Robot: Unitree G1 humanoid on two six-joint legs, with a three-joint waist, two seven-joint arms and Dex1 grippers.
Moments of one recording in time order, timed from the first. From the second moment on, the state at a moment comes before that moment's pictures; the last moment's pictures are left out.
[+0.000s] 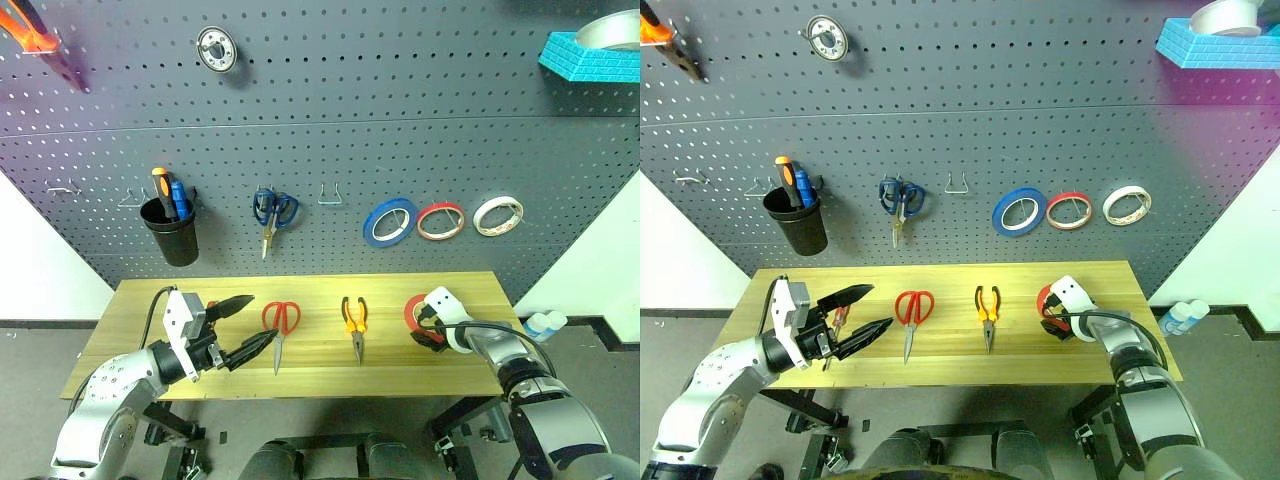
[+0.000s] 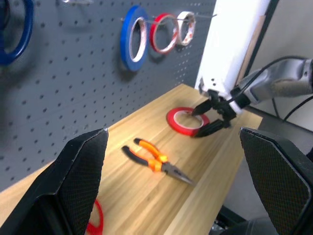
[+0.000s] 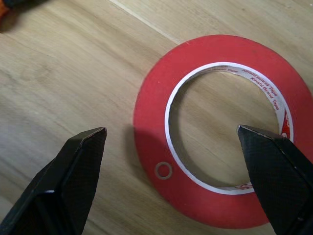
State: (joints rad) left arm 0.19 0.53 0.11 -0.25 -0.57 0.19 -0.94; right arm -0.53 -0.45 0.10 1.07 -0.13 0.10 0.63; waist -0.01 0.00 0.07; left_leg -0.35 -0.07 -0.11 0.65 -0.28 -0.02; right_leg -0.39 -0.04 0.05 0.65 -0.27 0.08
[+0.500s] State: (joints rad) left arm 0.21 0.50 0.11 -0.13 -0.54 0.06 -1.00; right arm -0.54 -0.45 0.12 1.08 -0.14 0.14 0.71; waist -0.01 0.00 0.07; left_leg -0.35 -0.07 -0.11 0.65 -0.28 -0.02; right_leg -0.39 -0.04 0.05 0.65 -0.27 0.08
